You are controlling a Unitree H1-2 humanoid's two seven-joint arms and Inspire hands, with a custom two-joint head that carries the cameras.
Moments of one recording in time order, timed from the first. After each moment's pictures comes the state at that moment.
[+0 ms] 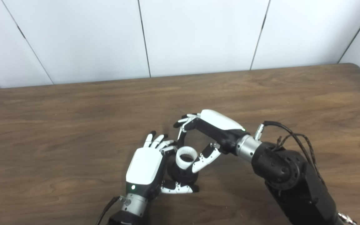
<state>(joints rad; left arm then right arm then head) 0.02 0.13 -0.49 -0.13 1.06 0.10 0.11 -0.30 -0.26 0.40 -0.48 -0.70 0.46 0.68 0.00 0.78</state>
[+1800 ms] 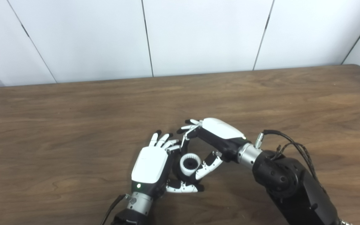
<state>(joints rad) 0.01 0.12 -0.50 -0.11 1.06 0.10 0.12 -0.26 -0.28 0.41 -0.43 -0.72 0.36 0.60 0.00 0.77</state>
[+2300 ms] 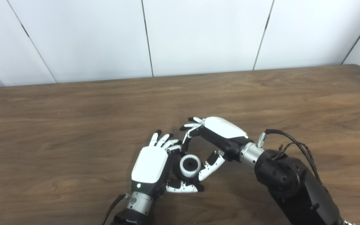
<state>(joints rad) 0.01 0.12 -0.50 -0.11 1.07 0.10 0.12 -0.26 -0.30 0.41 -0.43 -0.73 0.35 0.60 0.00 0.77</state>
